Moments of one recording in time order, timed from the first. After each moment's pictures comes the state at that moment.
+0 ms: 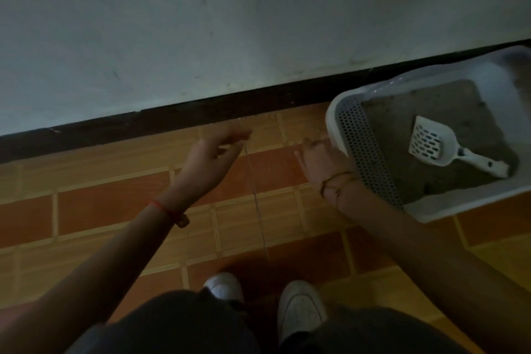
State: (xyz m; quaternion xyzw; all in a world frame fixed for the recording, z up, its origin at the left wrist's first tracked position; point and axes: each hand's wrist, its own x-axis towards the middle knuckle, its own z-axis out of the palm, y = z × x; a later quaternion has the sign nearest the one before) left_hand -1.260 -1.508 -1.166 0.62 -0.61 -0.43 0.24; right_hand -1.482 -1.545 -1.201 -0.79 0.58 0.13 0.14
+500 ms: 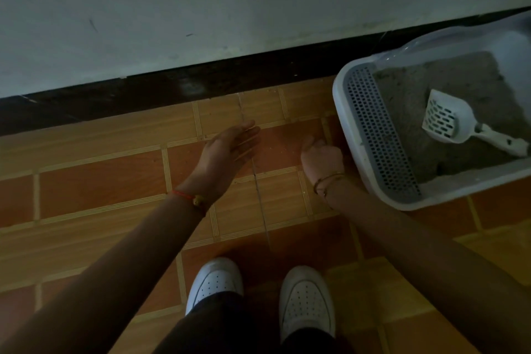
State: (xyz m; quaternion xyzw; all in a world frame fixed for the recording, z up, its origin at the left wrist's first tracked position) left_hand -1.296 -1.488 -1.217 0.56 -0.12 -0.70 0.43; right_hand -1.483 -1.510 -1.270 -0.75 0.59 0.28 0.04
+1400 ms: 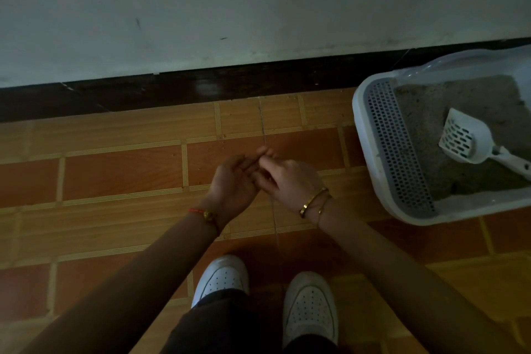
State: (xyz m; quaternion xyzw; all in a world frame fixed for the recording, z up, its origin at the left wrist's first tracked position) left_hand -1.289 -1.451 -1.232 0.44 0.12 -0.75 0.48; right_hand -1.426 -1.480 -1.240 -0.89 0.39 -0.10 0.21
